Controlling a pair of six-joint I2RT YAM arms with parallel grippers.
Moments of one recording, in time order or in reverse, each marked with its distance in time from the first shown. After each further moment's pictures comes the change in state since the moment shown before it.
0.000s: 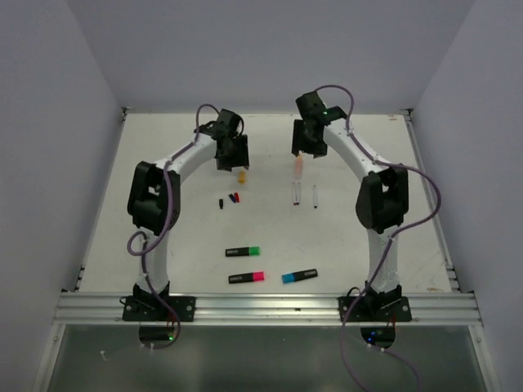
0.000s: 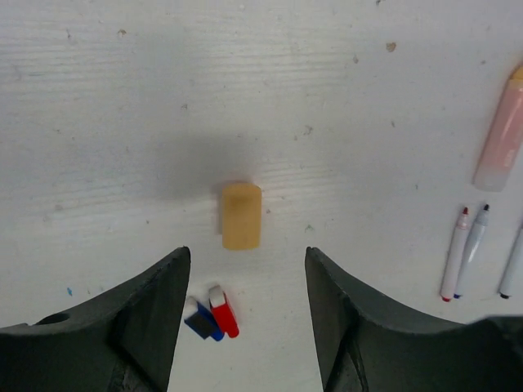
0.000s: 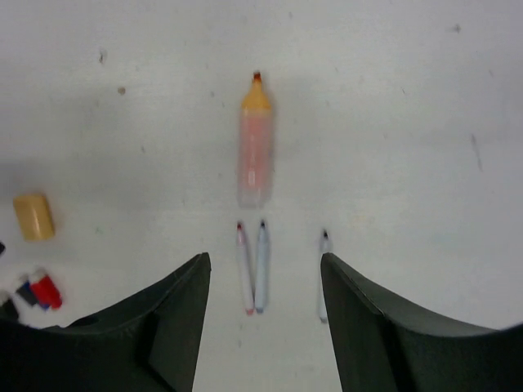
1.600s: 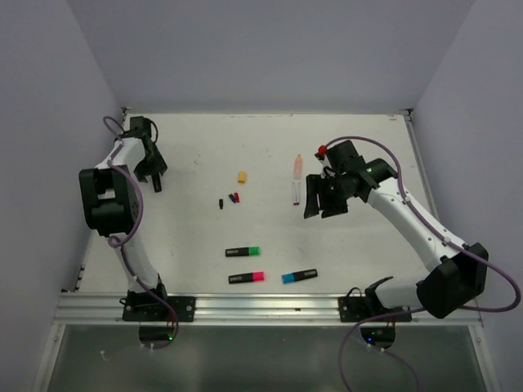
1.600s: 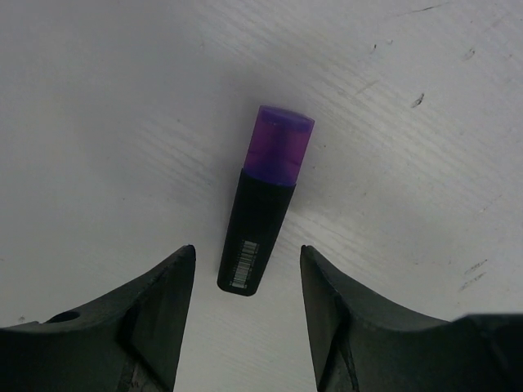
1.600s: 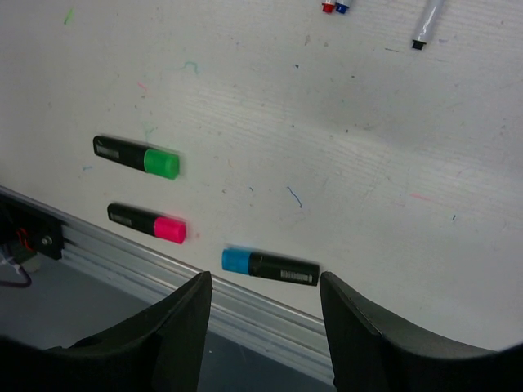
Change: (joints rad) left arm 0.532 -0.137 -0.230 -0.004 -0.230 0.056; right arm 0.082 -0.832 -0.771 -0.103 -0.399 -0.044
